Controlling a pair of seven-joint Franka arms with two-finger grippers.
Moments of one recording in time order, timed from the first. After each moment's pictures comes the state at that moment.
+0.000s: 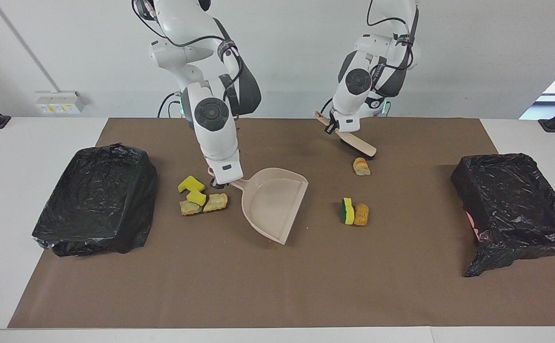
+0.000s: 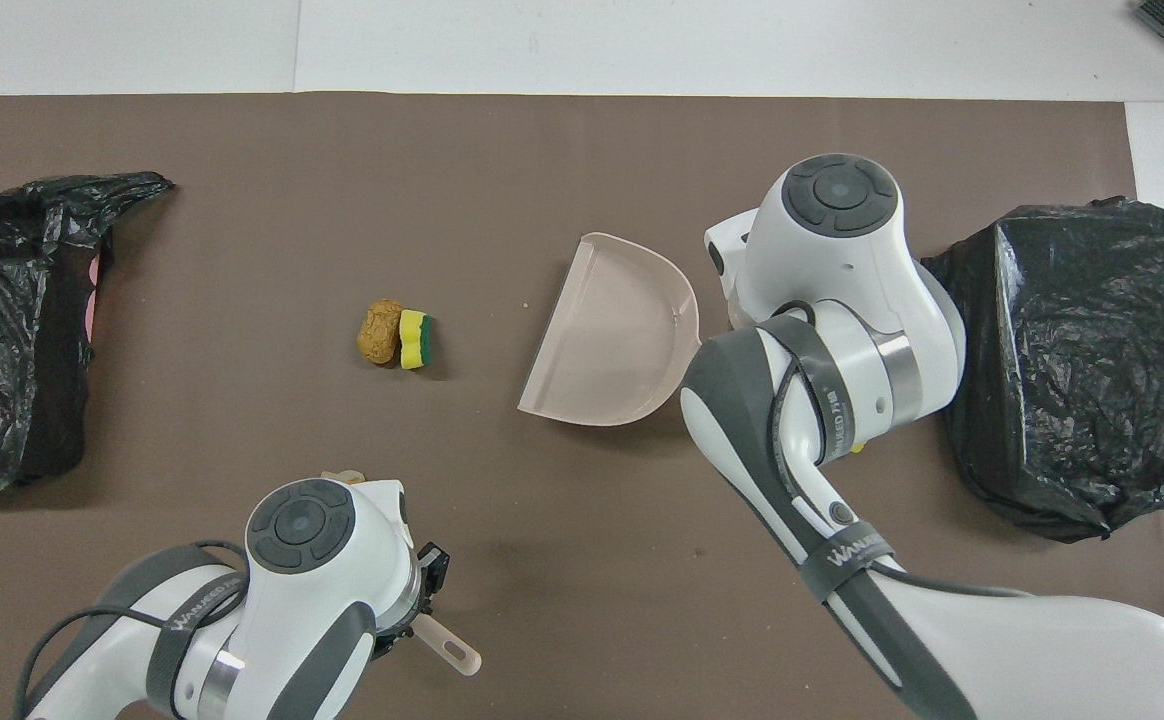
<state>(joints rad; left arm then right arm) -0.44 -0.19 -0.16 -2.47 -0.25 1.98 -1.32 0.43 0.33 -0.06 -1.66 0.01 1.78 -0.82</state>
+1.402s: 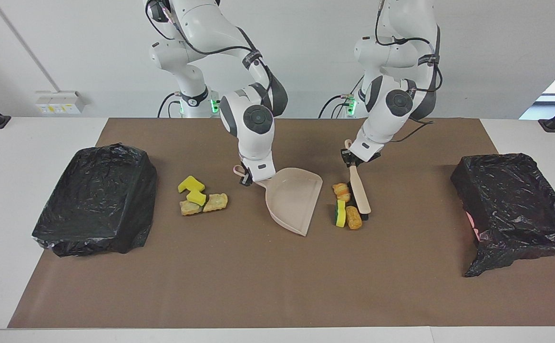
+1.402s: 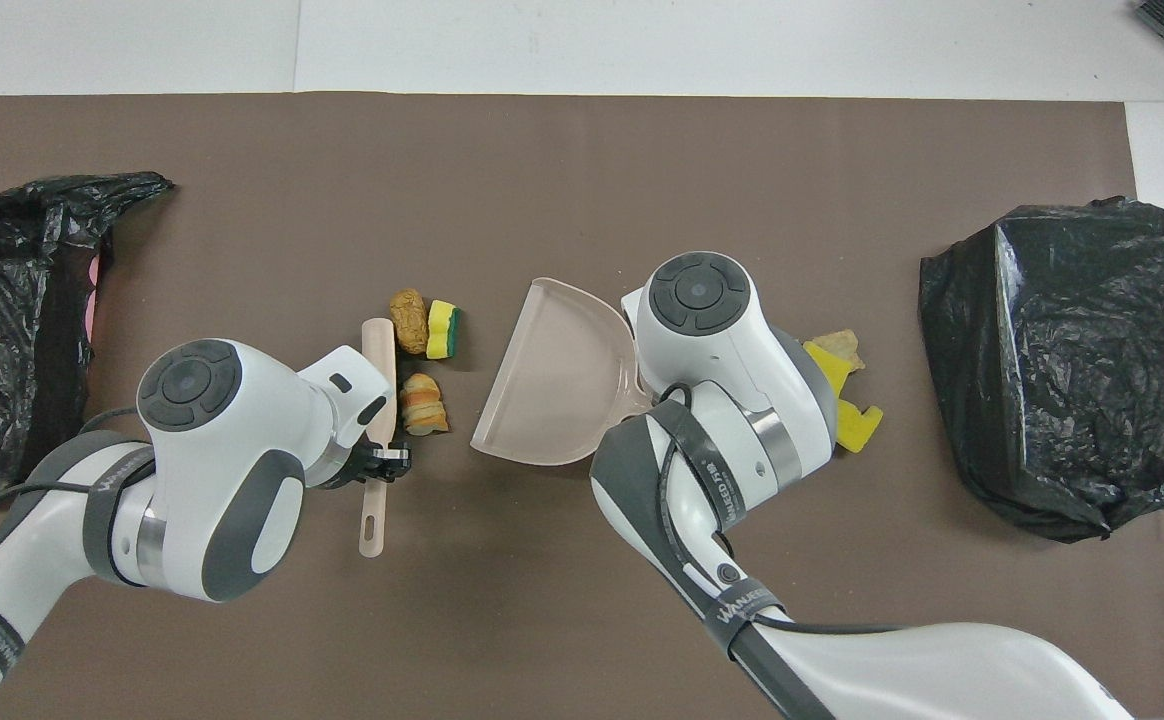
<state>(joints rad) -0.25 0.00 -0.15 -2.26 -0.18 2.13 -0.24 0.54 0.34 -0.06 -1.78 0.01 1.91 -0.65</state>
